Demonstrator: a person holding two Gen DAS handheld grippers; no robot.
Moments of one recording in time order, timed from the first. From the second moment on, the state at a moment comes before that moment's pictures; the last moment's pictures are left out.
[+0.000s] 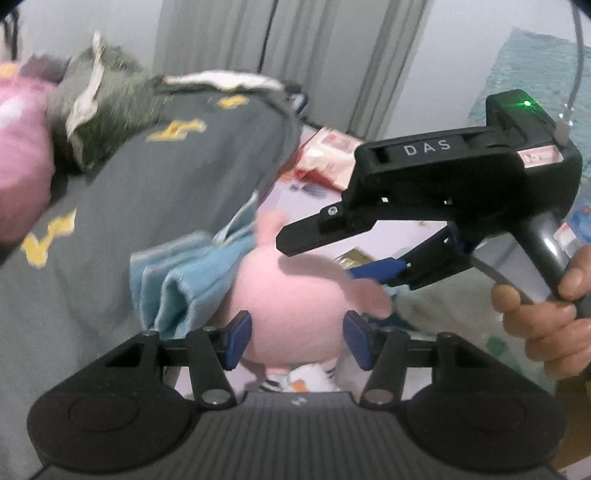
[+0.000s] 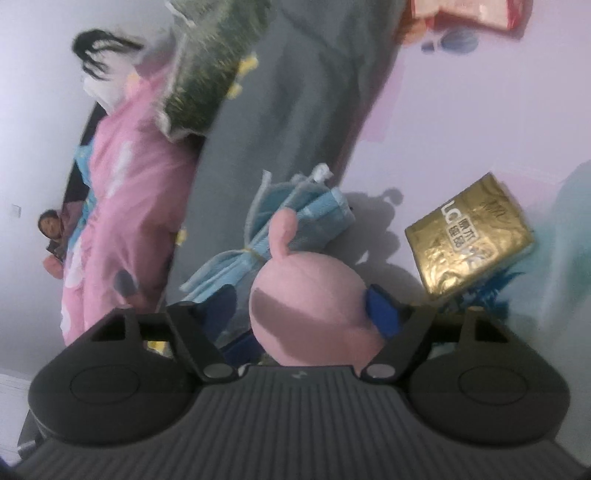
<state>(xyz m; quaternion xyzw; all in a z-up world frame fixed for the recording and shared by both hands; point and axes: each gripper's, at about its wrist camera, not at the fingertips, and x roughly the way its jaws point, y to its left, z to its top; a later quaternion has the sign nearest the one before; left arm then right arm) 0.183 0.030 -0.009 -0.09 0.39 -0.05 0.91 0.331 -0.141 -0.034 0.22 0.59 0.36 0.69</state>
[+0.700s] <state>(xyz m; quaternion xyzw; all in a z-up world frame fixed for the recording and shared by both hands) 0.178 0.009 -0.013 -0.10 0.40 -0.09 0.91 0.317 -0.203 -0.006 0.25 0.53 0.32 0.75</state>
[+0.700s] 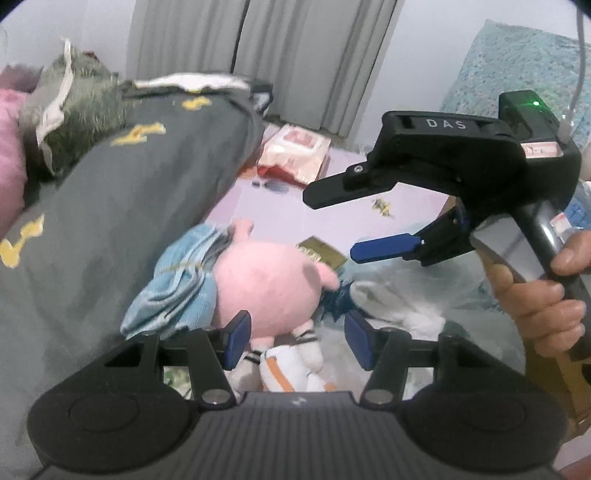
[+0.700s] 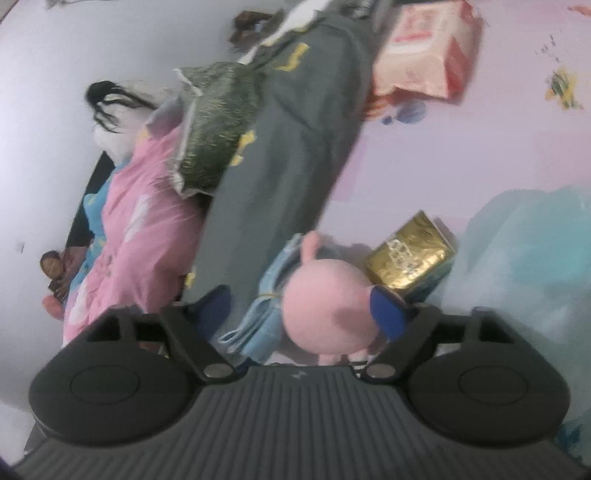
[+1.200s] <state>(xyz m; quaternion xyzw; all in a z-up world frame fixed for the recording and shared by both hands) 0.210 0.030 -0.043 -0.15 0.44 -0.09 0.88 0.333 -0.141 -0.048 0.18 0.60 0.29 0.72</state>
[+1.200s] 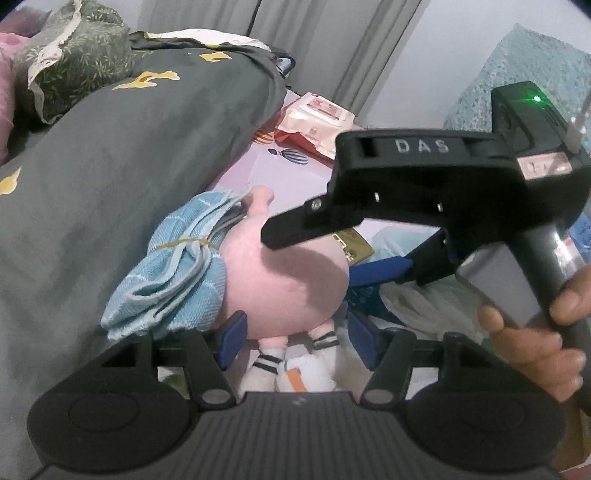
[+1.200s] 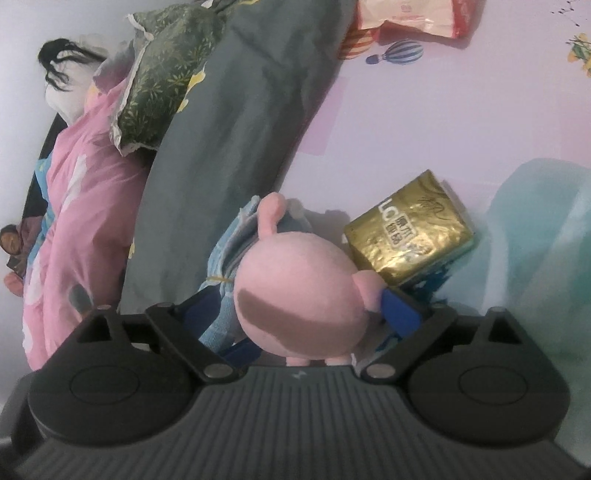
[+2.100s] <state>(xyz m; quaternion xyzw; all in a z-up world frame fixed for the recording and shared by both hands) 0.185 0.017 -0.017 -0.06 0.38 -0.08 0.92 0.304 -0.163 -0.021 0.23 0.55 0.35 0.73</state>
